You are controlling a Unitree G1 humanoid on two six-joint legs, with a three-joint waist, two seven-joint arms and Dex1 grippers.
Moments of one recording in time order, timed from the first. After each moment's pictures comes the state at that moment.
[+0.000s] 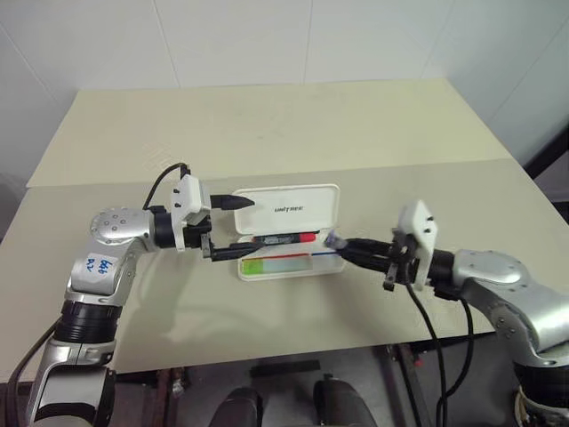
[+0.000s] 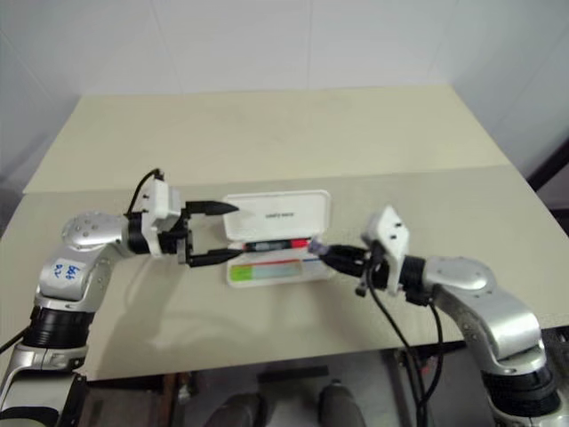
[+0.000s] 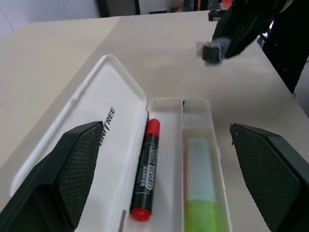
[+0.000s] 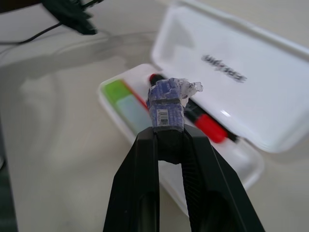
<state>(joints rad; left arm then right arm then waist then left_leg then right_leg) -0.50 0.64 0.01 -0.03 -0.38 0.27 -1.12 -0.30 -0.70 0.04 -0.43 0.53 0.63 0.87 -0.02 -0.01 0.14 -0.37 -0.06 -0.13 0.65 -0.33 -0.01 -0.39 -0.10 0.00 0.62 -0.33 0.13</state>
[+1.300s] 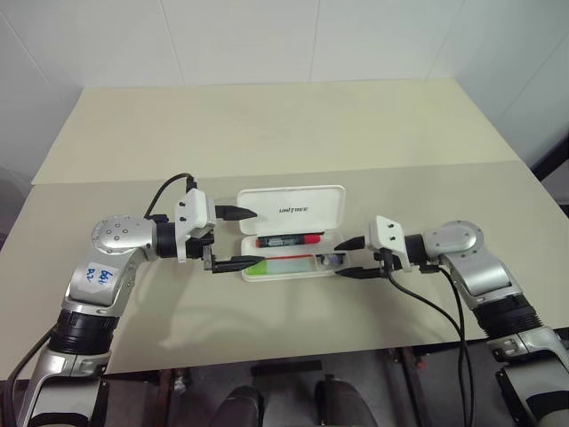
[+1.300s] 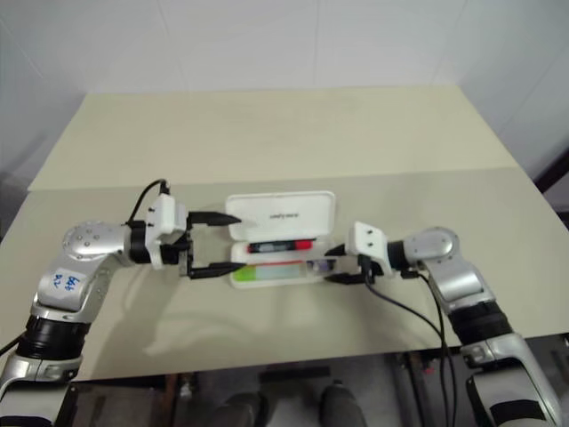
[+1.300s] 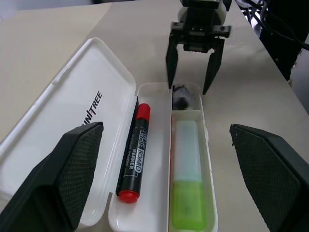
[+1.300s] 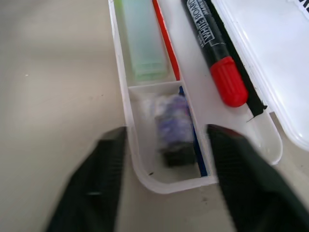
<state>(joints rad) -0.46 0.67 -0.01 -0.10 -0.37 0.27 -1.10 -0.57 -0.66 0.24 0.25 0.17 0.04 1.28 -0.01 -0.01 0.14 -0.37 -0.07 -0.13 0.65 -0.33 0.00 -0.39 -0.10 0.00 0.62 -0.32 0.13</state>
